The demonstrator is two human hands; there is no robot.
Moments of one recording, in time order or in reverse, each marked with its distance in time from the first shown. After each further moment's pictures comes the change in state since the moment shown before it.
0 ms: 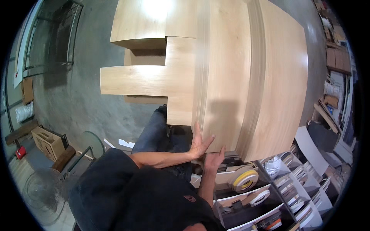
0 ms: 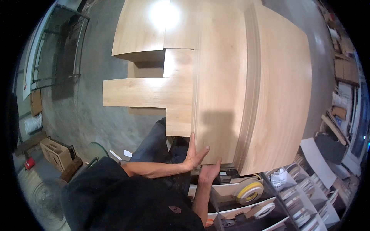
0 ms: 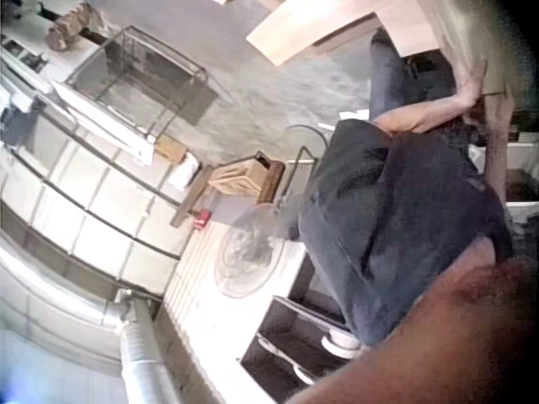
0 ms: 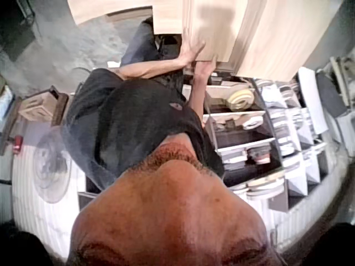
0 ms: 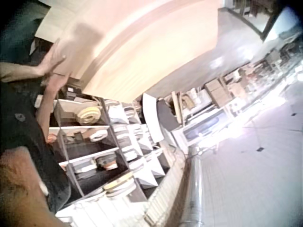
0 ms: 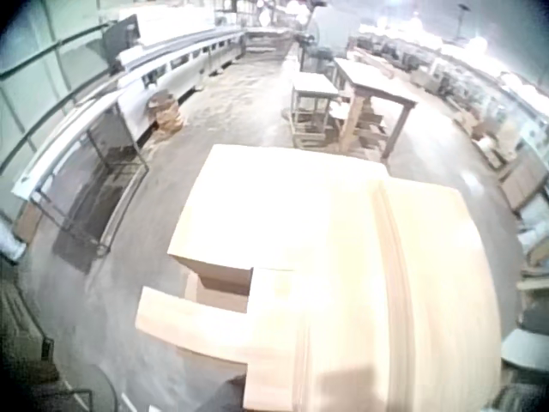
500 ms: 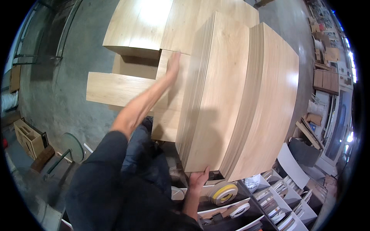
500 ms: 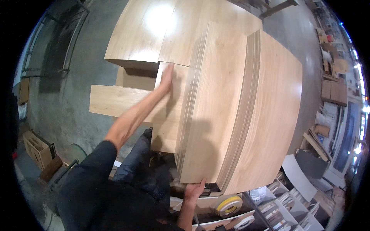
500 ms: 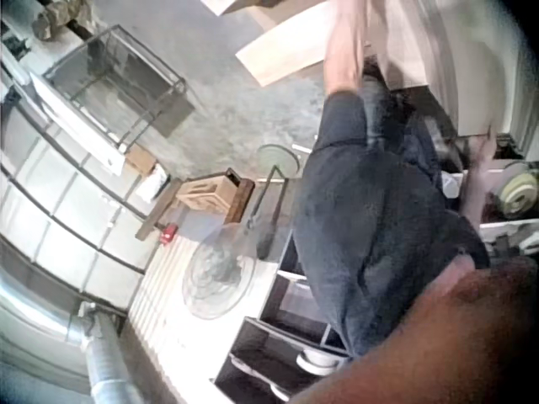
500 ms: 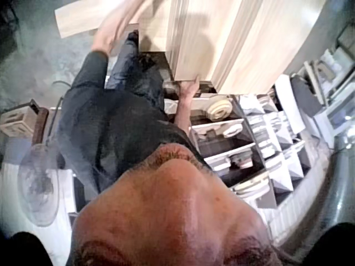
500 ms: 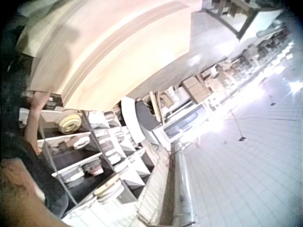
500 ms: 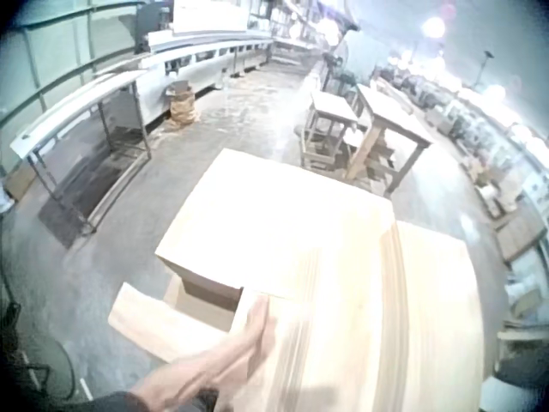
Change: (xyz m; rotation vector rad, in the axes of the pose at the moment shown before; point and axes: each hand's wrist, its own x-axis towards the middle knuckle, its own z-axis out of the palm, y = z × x) left_hand 0.338 0.119 -0.151 -0.261 0.142 0.250; right_hand -0.004 0.000 -0.027 -0.115 -0.014 -0.027
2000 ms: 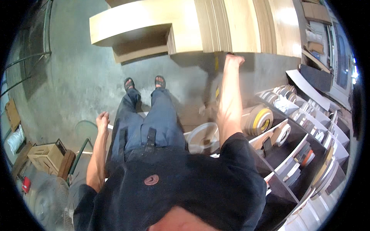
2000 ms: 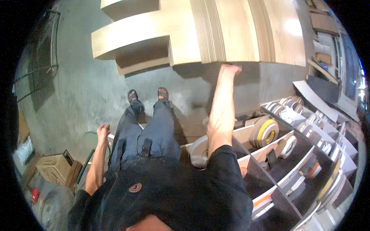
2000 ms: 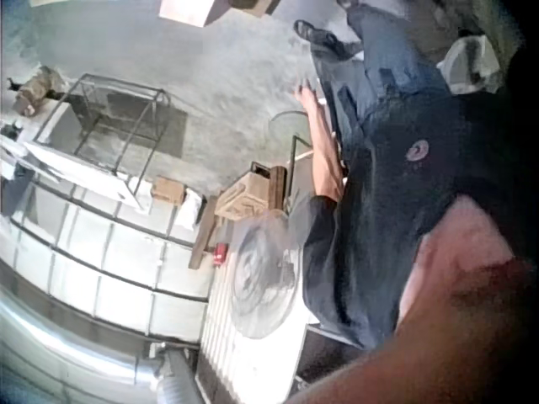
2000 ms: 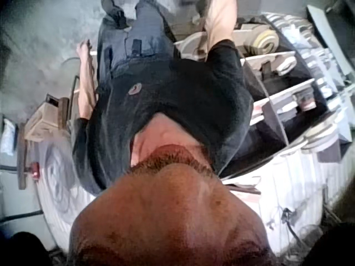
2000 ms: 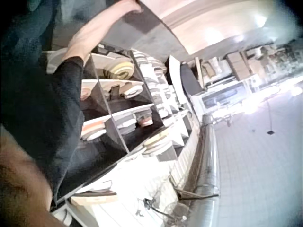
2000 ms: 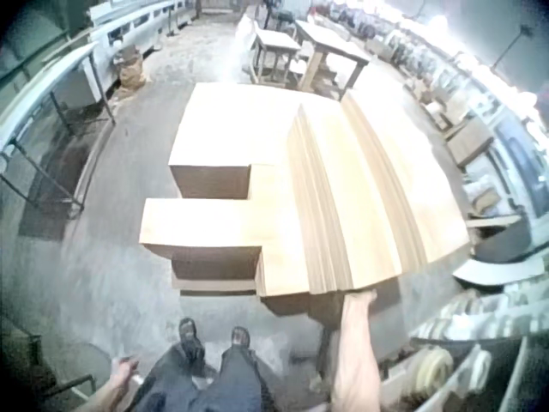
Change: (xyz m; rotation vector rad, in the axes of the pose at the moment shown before) left_hand -0.534 -0.120 -0.513 0.504 0.404 -0.549; right_hand 0.096 0.064 -0.006 0.462 0.168 -0.243
